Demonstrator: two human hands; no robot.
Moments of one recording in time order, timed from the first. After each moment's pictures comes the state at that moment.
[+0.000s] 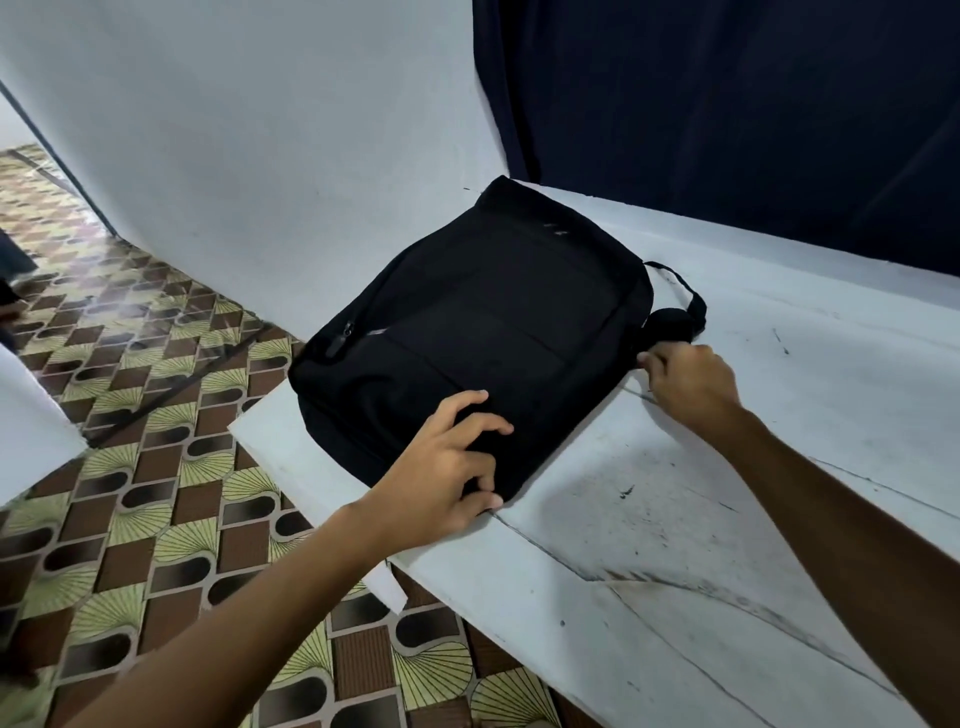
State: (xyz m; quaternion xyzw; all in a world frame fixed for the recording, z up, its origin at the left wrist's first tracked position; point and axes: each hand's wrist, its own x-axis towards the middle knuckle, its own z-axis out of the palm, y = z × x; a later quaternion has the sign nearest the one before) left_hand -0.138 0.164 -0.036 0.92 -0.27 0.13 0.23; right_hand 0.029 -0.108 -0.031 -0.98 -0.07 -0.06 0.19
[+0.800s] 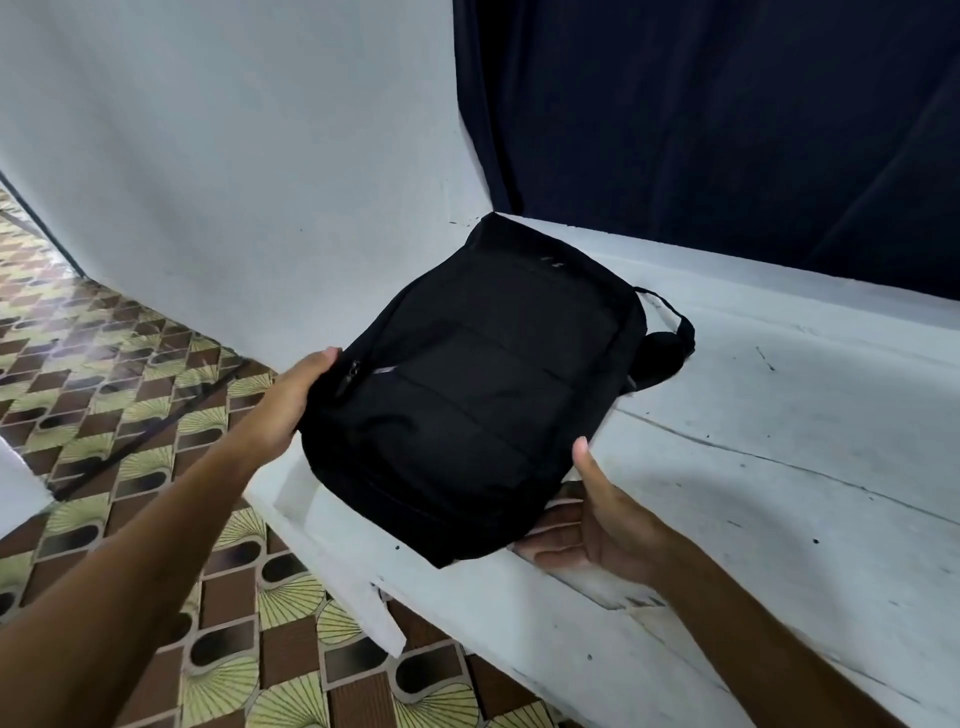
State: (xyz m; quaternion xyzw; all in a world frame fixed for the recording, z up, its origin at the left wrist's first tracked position) left_hand -0.072 0.315 -0.001 0.75 0.15 0.02 0.65; right_hand -0.092 -0.033 -0.037 -0.61 0.08 0.41 0.67
